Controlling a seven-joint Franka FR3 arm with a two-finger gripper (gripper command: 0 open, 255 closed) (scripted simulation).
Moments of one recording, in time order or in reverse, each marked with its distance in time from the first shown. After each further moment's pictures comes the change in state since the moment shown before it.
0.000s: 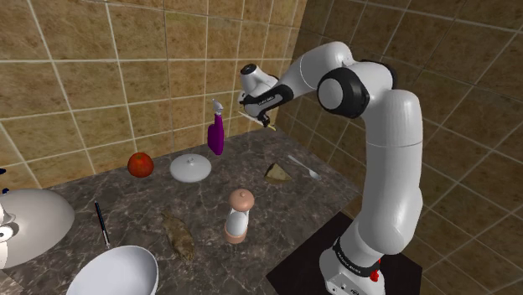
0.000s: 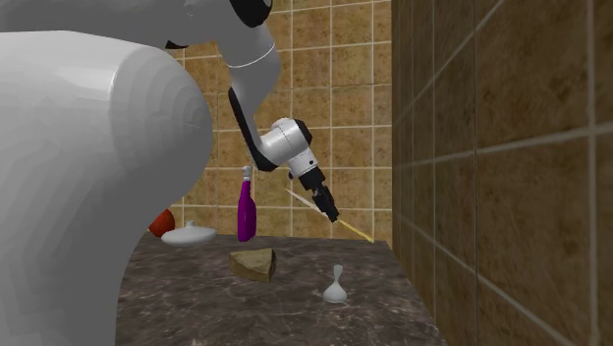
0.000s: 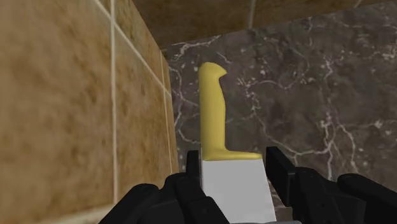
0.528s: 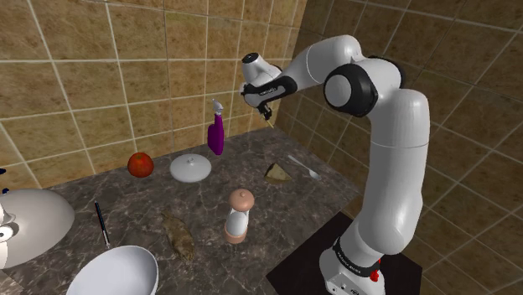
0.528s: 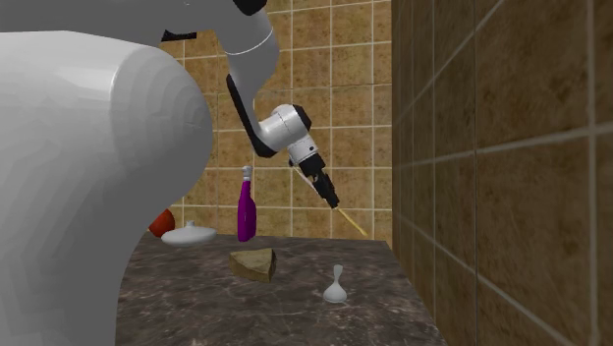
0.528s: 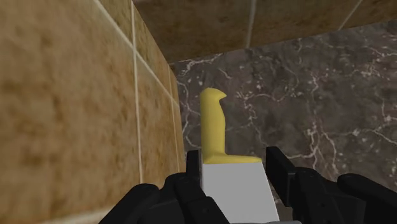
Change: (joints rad) arm 0.001 -0.054 0.004 0.028 0.015 -0.073 -0.044
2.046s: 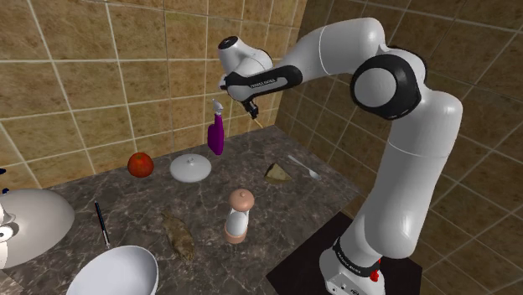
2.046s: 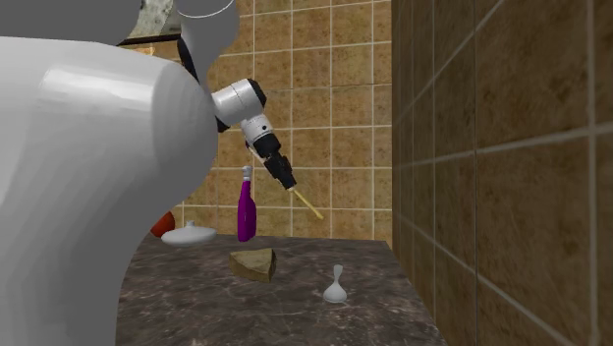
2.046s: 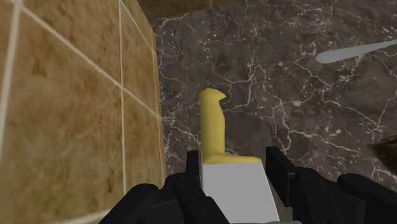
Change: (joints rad) arm 0.173 -0.190 0.075 -0.093 -0.026 -0.208 0.166
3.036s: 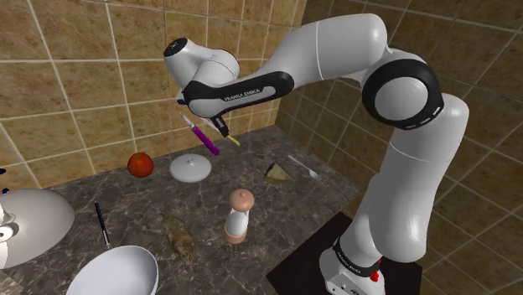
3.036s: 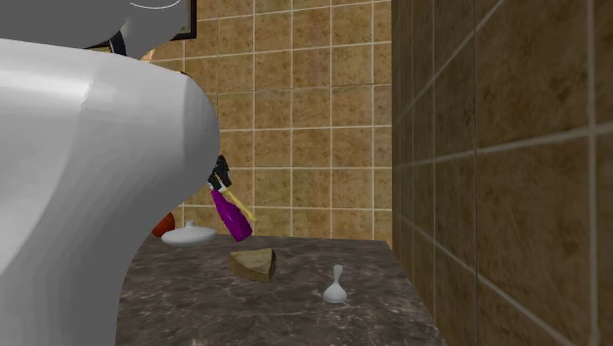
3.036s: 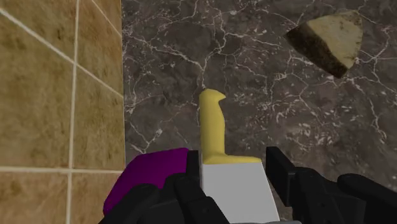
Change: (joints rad) arm 0.213 -0.021 0.142 0.006 0.032 -0.195 0.283
